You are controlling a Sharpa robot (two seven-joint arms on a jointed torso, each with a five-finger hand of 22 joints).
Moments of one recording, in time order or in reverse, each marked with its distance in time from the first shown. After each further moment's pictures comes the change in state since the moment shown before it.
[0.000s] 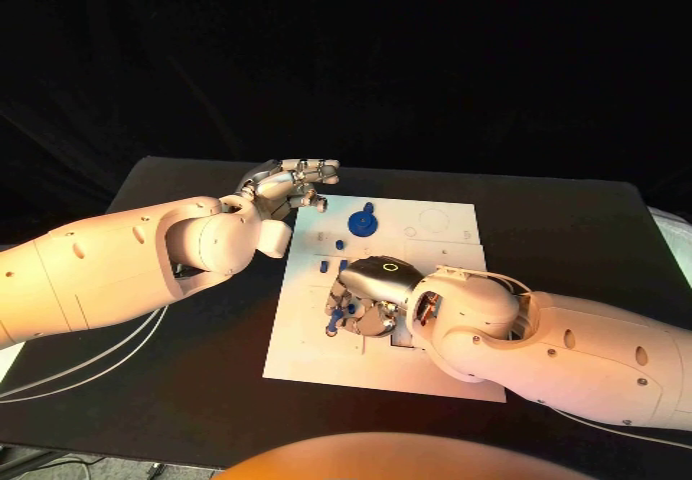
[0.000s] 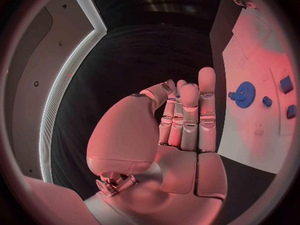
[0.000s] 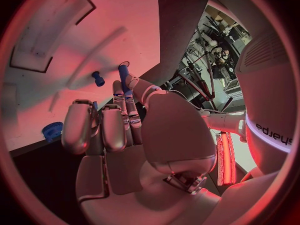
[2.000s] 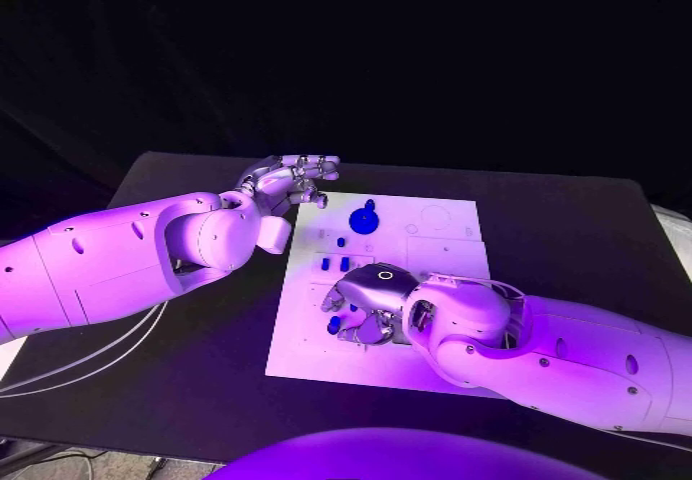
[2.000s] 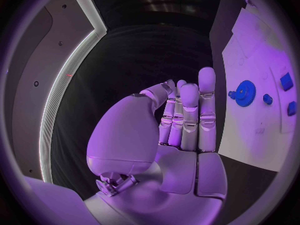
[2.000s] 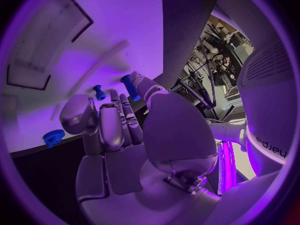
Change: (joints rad) left arm 0.000 -0.005 0.000 0.001 -0.002 0.003 -0.003; left_hand 0.000 0.000 0.000 0.000 0.000 0.000 0.000 0.000 0.000 0.000 0.000 0.000 0.000 0.000 0.000 0.000 0.000 0.000 0.000 0.000 0.000 0.000; right arm -0.022 0.013 -0.010 -0.005 -0.067 0.043 -0.033; right_hand -0.061 -0.071 -0.138 0.014 0.039 -0.227 0.022 -0.031 -0.033 -0.272 0.057 -0.049 0.001 0.000 0.036 -0.023 -0.045 0.016 -0.063 0.037 -0.103 -0.148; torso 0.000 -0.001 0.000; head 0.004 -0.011
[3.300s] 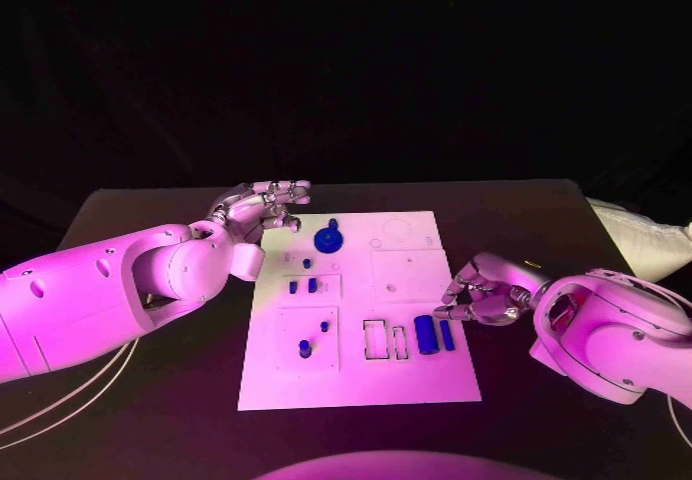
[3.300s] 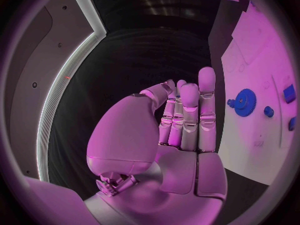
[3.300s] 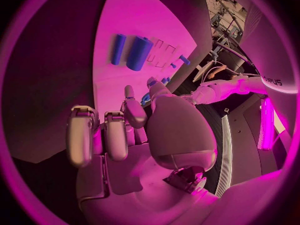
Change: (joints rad) left arm -0.008 0.006 -0.001 -0.009 0.000 0.004 -0.003; left_hand 0.000 0.000 0.000 0.000 0.000 0.000 0.000 0.000 0.000 0.000 0.000 0.005 0.002 0.000 0.000 0.000 -0.004 0.000 0.000 0.000 -0.006 -0.001; right arm 0.092 -0.567 -0.021 0.250 0.363 -0.185 -0.206; right_hand -0.118 0.052 -0.270 0.196 0.137 0.151 -0.051 0.096 0.060 0.462 -0.107 1.073 1.036 0.002 -0.070 0.187 0.175 -0.032 0.114 -0.073 0.204 0.315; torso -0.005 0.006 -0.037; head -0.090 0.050
